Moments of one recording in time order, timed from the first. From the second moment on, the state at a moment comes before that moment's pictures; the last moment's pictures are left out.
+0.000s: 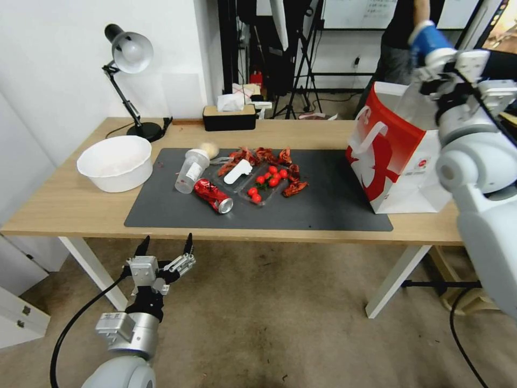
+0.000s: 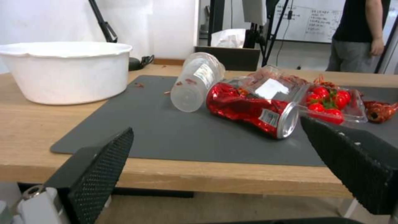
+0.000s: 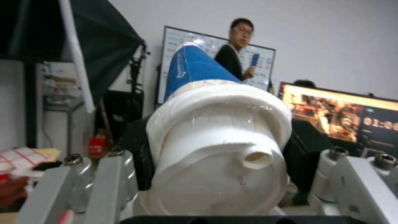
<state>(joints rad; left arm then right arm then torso) 1.72 -1.57 -0.61 -2.23 -0.18 0.02 0.09 -0.59 0.87 0.44 1.86 0.56 -0.49 0.45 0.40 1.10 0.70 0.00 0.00</state>
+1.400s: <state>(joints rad) 1.74 -1.55 -0.61 -2.26 -0.20 0.02 0.10 -1.20 0.94 0.56 2.22 0.69 -0.20 0.18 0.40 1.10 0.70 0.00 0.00</state>
